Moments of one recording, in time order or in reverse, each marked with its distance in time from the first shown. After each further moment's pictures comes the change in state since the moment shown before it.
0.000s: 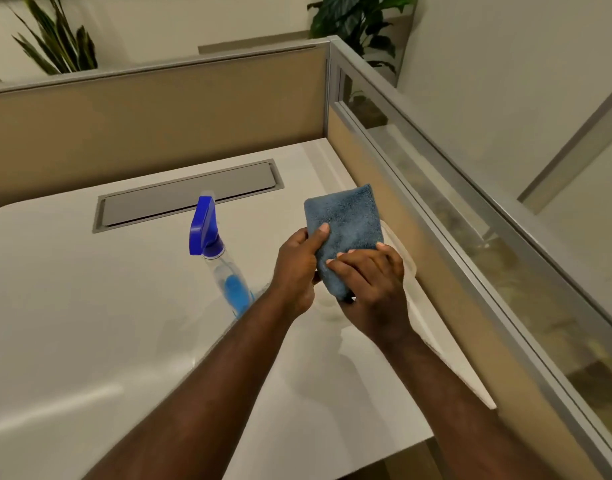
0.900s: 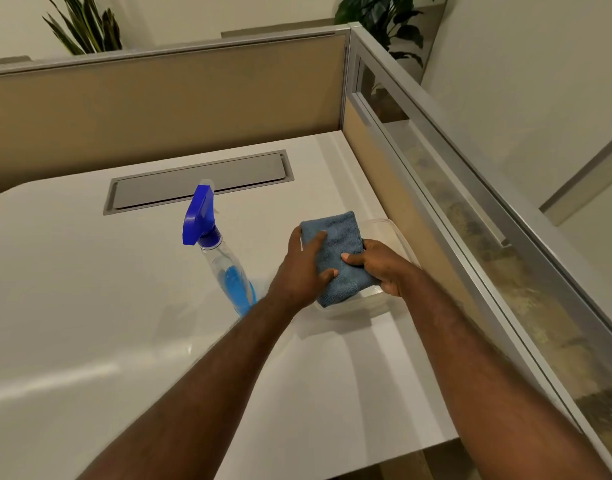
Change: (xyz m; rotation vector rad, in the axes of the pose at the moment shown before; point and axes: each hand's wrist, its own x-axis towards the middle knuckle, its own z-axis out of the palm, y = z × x) left_hand 0.028 -0.044 -0.024 1.180 -0.003 0.260; right_hand 0.040 0.062 0.051 1.089 -0.910 1.306
